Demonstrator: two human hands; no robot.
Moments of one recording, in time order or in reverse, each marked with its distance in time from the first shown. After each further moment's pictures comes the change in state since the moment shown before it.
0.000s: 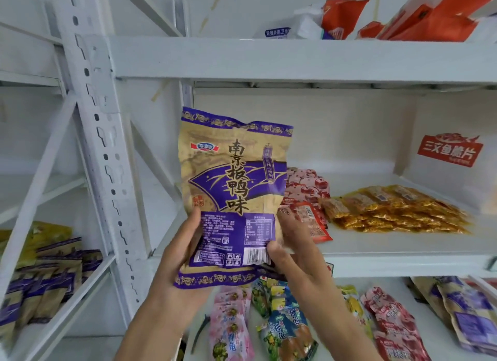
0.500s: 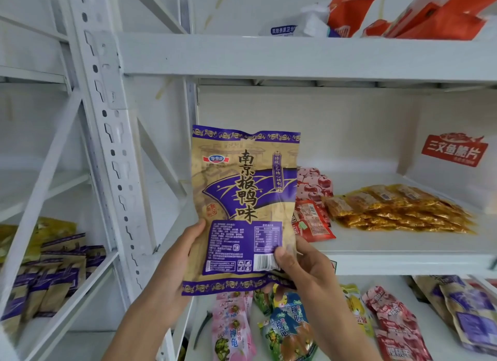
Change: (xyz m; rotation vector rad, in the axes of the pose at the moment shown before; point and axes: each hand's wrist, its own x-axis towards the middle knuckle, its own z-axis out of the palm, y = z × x) left_hand 0.010 -0.002 -0.038 0.284 0.091 -0.086; right_hand -0.005 -0.008 0.011 0.196 0.071 0.190
